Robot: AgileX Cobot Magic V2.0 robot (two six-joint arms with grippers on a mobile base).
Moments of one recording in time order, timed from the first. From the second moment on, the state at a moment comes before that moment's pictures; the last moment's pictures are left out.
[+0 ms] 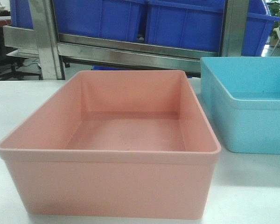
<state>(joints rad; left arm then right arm) -0.37 0.93 -0.83 -0.19 0.67 0.07 0.00 -0.01 0.03 -0.10 0.13 0.21</state>
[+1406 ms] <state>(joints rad) -0.37 0.68 -0.61 -0.18 0.39 0.07 -0.26 1.73 -1.53 0.13 0.98 -0.21</state>
